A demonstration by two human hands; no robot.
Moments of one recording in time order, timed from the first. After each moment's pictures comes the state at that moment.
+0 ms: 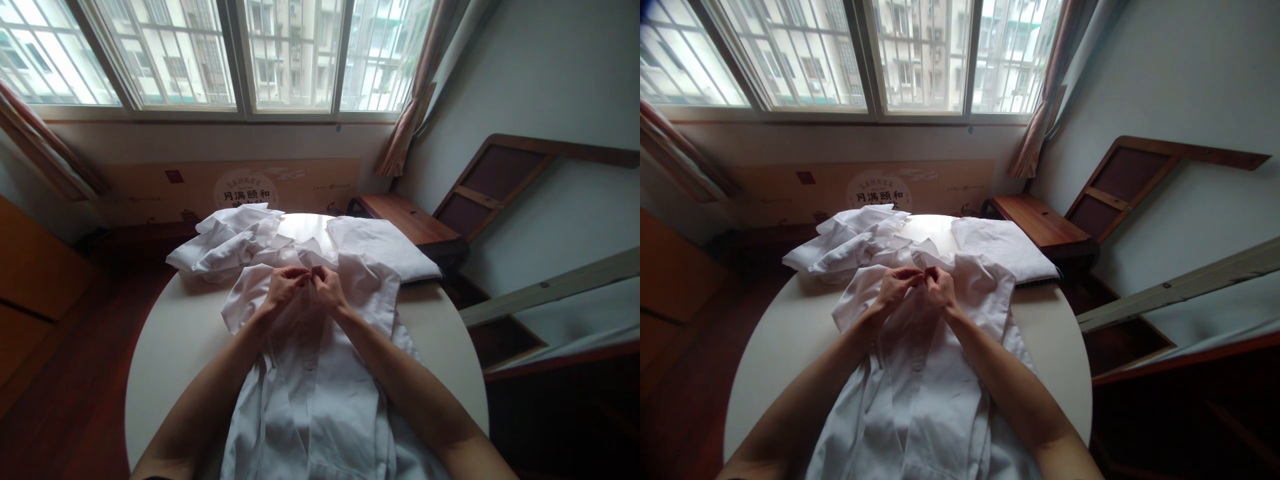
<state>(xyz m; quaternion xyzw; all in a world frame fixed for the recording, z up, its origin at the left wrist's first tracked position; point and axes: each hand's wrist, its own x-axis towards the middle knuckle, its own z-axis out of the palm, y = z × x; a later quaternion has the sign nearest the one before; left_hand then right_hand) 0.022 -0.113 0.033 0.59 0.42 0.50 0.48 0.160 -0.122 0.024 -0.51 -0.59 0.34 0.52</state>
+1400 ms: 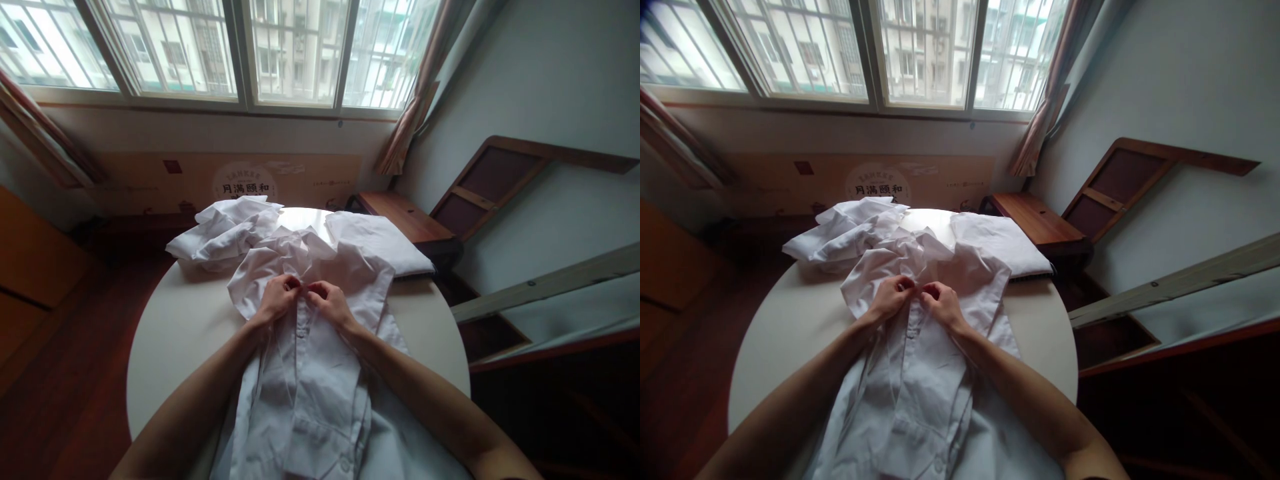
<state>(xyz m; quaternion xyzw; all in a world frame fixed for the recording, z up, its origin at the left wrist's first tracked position) 0.013 -0.150 0.020 0.70 0.53 0.36 0.32 0.173 -0.171 0.004 -0.54 -0.63 0.36 0.43</state>
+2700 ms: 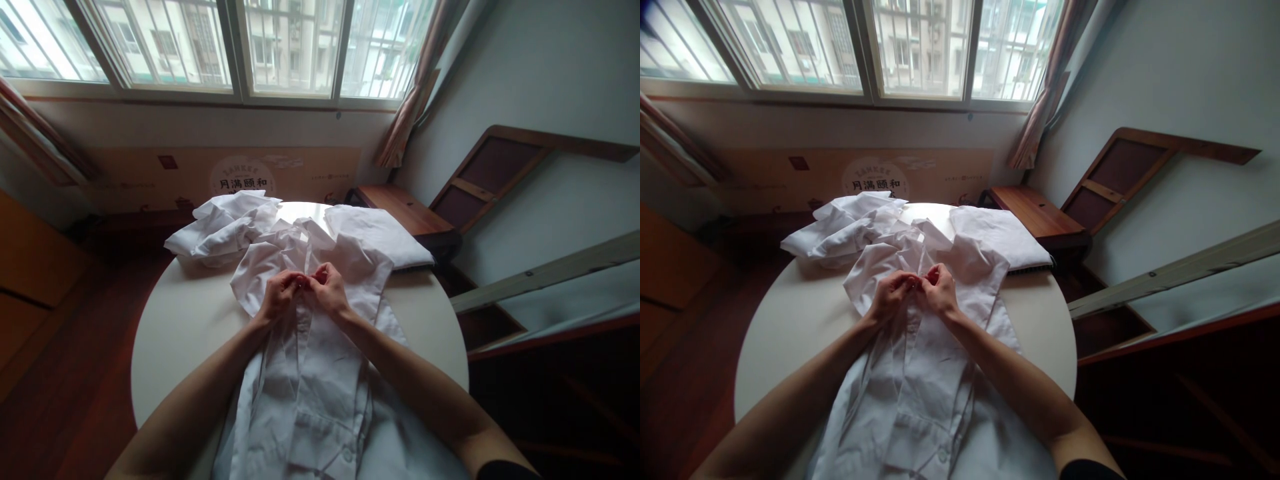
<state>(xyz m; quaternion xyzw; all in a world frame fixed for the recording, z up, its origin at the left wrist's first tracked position) 0.015 -0.168 0.019 0.68 0.43 0.47 0.36 0.154 -0.167 0.016 -0.53 -0.53 0.38 0.54</state>
